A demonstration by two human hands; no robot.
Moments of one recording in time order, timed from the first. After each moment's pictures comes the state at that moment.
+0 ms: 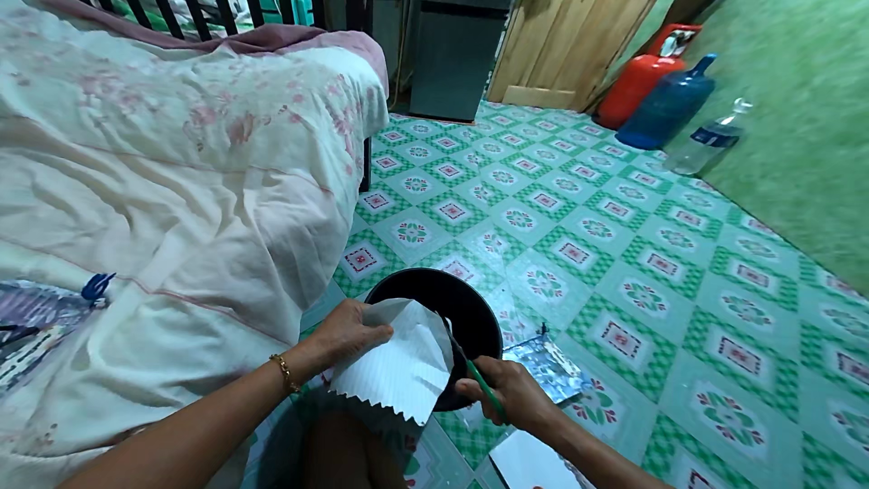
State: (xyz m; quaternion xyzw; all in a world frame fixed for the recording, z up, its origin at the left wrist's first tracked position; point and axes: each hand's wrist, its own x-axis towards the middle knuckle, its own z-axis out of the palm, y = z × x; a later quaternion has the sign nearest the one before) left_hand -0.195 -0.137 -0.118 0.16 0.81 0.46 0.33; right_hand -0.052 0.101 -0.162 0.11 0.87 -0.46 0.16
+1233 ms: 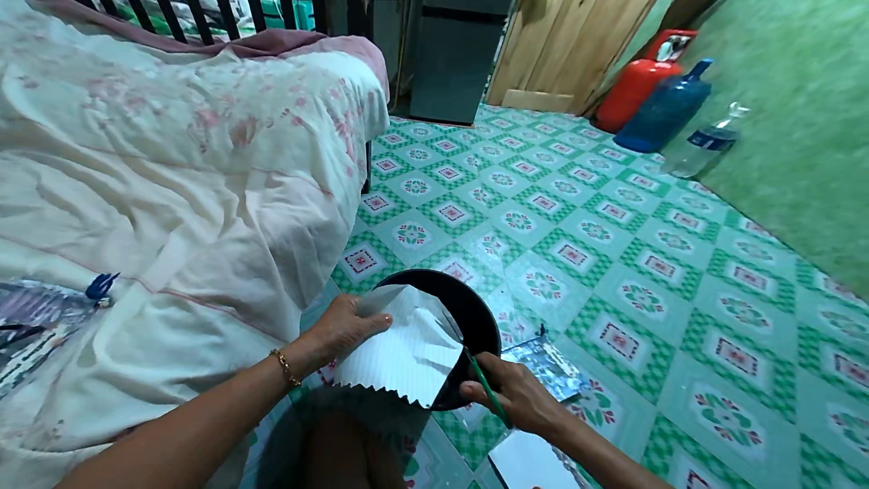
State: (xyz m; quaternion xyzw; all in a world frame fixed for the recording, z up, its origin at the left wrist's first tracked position) left_hand -0.198 -0.139 -0.125 0.13 0.78 0.54 0.29; right_hand -0.050 0.116 -0.169 0.06 0.91 -0.38 0.17
